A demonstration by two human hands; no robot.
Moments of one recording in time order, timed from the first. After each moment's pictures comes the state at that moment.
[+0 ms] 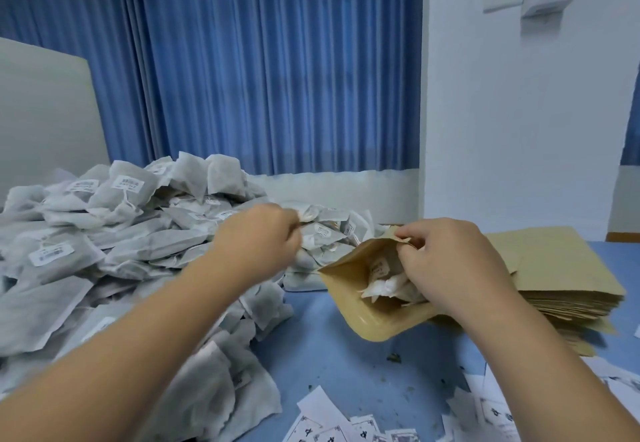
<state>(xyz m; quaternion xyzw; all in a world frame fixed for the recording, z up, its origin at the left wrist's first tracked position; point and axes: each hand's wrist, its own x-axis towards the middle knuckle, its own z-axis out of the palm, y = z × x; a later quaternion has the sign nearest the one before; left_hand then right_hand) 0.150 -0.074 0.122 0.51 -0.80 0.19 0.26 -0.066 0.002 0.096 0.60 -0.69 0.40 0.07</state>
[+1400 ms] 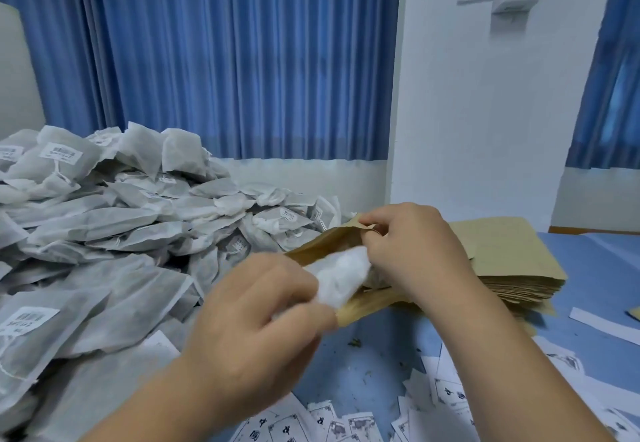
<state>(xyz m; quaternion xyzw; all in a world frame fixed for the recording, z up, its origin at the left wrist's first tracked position) 0.125 0.004 0.052 0.06 -0.80 0.24 0.54 -0.064 0.003 0.098 0.60 -0.69 0.39 0.05</state>
